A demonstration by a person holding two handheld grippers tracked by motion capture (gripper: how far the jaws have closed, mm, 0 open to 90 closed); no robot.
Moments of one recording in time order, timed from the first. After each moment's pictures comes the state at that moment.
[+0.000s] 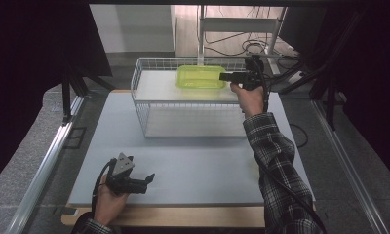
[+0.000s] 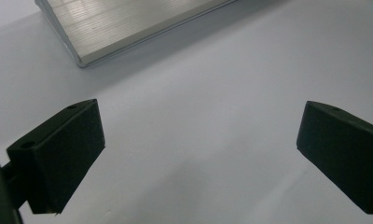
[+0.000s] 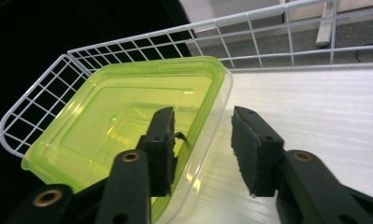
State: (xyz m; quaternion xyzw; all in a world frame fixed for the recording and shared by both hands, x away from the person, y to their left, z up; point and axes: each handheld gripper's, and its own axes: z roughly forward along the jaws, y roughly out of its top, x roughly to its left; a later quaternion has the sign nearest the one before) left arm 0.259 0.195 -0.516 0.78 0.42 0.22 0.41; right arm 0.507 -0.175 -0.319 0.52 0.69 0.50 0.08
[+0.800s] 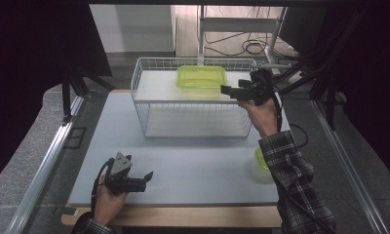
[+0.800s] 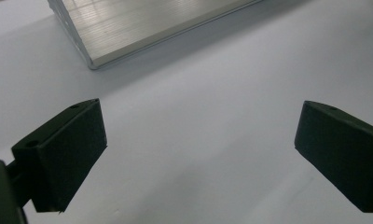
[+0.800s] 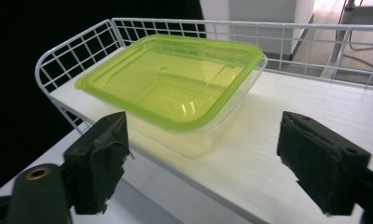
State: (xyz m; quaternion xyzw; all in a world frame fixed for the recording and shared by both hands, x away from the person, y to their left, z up) left arm 0.259 0.197 -0.515 0.77 0.43 0.23 0.42; right arm 0.449 -0.190 -0.314 0.40 0.75 0.51 0.15
